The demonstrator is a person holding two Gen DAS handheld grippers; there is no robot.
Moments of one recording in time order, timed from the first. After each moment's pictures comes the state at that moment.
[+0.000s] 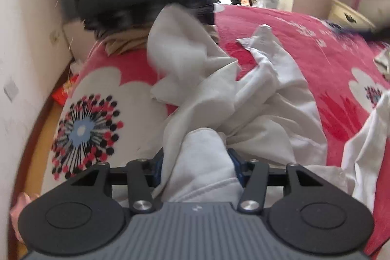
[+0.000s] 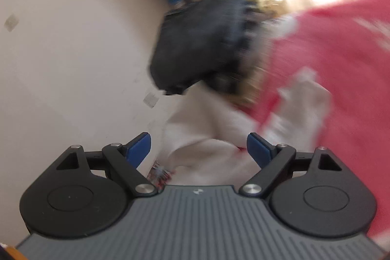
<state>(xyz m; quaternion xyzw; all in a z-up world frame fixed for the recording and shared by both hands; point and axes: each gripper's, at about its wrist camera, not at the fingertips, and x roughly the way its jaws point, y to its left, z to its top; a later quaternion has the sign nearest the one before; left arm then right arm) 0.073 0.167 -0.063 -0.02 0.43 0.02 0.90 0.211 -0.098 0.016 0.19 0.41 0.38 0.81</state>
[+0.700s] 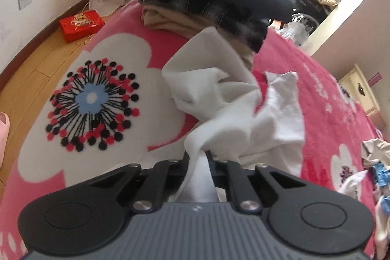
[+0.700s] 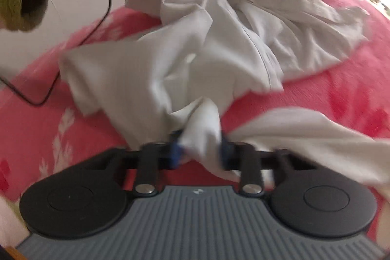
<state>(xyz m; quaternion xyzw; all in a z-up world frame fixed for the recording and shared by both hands) 0.077 0.222 -0.036 -0.24 0.45 0.05 0.86 0.004 -0.072 -0.052 -0.22 0.43 0.45 0.75</state>
